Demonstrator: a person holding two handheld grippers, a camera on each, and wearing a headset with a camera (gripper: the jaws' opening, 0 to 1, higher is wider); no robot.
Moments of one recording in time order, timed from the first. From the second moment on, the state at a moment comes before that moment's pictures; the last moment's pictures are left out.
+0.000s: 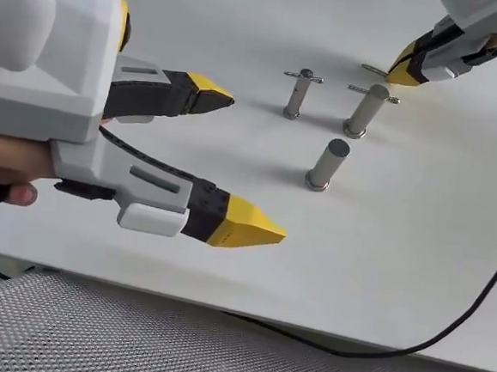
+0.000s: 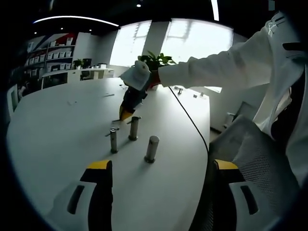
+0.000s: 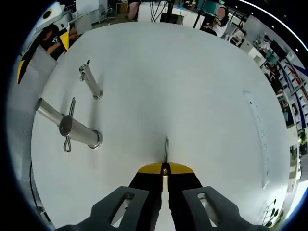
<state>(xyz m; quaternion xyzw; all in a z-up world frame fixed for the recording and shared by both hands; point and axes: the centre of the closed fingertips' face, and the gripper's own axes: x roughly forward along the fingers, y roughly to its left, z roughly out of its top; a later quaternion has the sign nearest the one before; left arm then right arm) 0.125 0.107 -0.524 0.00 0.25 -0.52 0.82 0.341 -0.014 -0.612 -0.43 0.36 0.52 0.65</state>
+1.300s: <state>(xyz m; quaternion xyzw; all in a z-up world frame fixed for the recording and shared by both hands) 0.193 0.021 -0.482 -0.24 0.30 -0.52 0.77 0.211 0.007 -0.488 -0.35 0.14 0.54 0.76</state>
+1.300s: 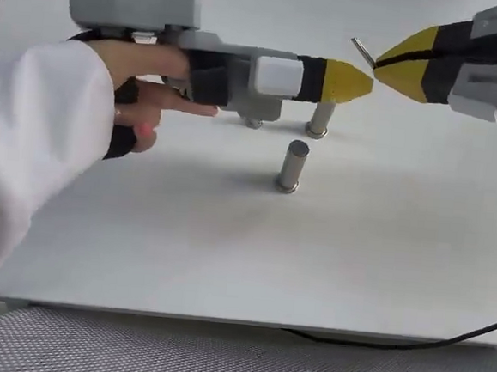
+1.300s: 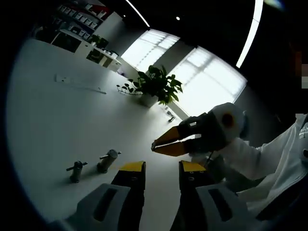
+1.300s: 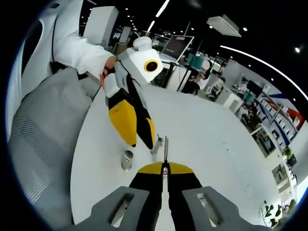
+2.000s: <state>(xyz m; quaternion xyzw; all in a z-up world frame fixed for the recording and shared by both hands) 0.185 0.019 -0.493 -0.25 0.35 -0.51 0.74 0.182 0.014 -0.505 -0.40 0.15 0.56 0.71</state>
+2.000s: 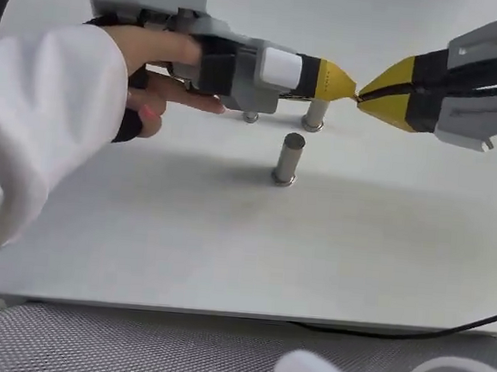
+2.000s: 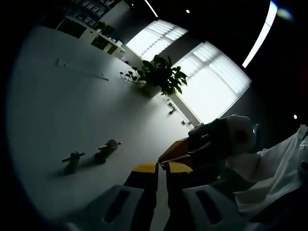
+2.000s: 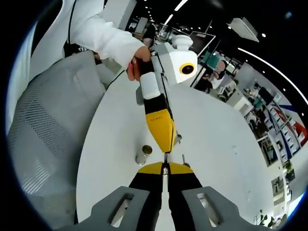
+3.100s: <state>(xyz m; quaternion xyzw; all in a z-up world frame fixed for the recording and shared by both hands) 0.182 0.028 -0.502 -0.25 0.36 -0.50 0.74 0.176 0.026 -0.507 -0.38 0.16 0.57 0.71</state>
